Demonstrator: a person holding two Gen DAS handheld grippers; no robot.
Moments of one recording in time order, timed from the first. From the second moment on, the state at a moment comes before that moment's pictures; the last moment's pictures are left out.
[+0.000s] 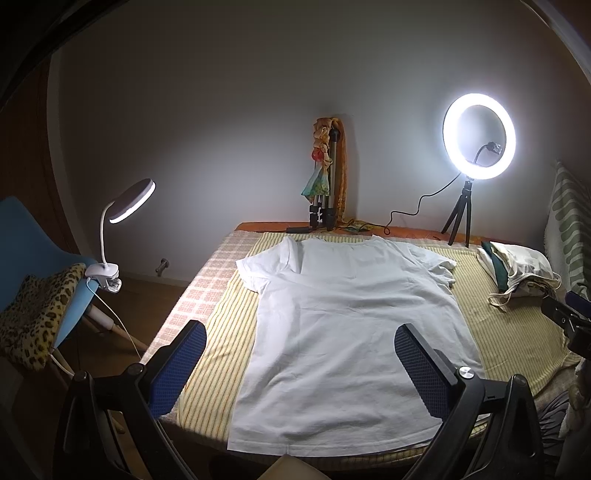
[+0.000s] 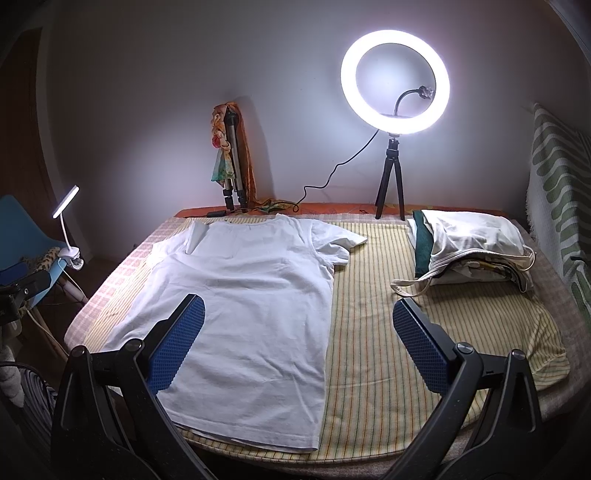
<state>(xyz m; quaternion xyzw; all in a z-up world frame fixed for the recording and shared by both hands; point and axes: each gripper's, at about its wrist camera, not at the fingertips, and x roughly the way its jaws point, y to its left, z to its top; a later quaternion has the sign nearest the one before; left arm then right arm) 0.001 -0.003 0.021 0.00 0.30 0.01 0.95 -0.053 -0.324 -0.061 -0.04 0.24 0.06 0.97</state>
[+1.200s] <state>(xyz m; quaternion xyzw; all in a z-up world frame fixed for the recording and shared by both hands) 0.015 0.028 -0.005 -0.02 0.33 0.02 0.94 0.007 -0.287 -0.068 -0.03 0.29 0.15 0.94</state>
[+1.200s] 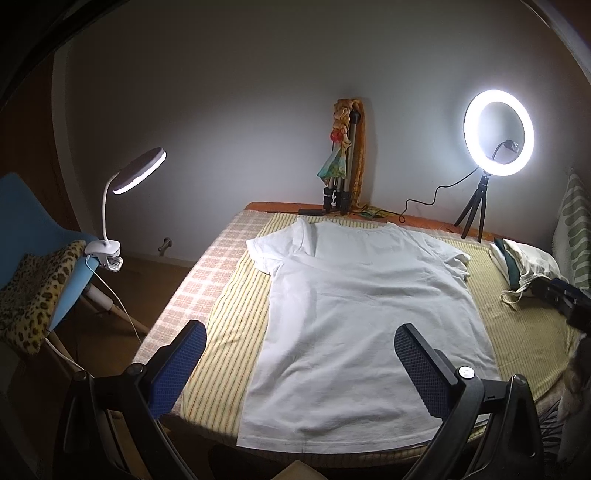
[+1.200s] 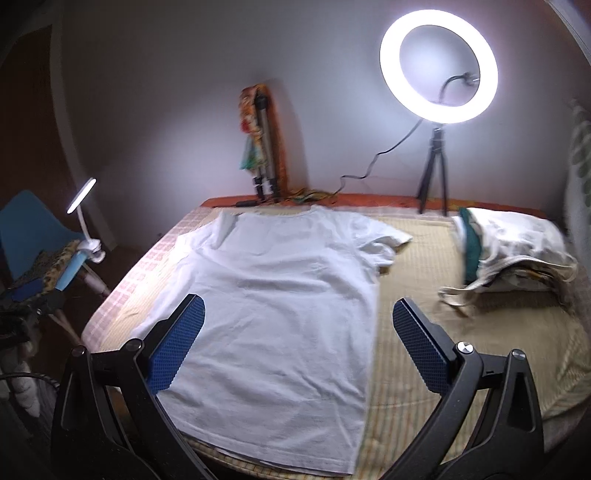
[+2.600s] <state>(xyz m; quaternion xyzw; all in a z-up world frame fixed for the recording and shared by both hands) 0.016 0.111 -0.172 -0.19 0.47 -0.03 0.86 0.317 0.051 -0.198 -0.10 0.51 0.32 0.79</state>
